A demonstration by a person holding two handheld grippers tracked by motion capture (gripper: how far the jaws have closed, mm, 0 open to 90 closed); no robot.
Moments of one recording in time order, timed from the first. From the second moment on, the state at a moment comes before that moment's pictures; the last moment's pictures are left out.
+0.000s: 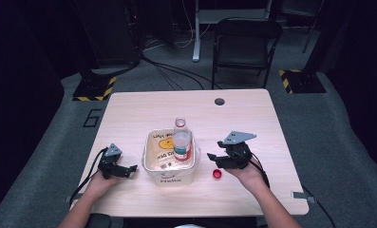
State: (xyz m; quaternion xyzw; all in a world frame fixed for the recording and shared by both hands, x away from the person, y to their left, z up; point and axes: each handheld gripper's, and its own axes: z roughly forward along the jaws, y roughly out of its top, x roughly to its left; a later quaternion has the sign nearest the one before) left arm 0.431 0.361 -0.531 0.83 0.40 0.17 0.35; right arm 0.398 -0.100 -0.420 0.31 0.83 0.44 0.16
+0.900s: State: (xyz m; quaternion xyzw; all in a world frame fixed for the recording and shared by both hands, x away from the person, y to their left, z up) left arm 0.431 0.362 -0.531 0.83 0.40 0.17 0.35; right arm 0.393 -0.104 -0.459 0.32 0.84 0.43 0.13
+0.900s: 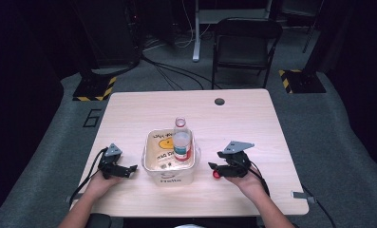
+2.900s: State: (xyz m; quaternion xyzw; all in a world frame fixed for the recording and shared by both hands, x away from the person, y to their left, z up) left arm 0.431 0.362 -0.531 0.83 0.40 0.17 0.35; right arm 0.395 -0.101 -0.505 0.33 0.88 0.34 0.09
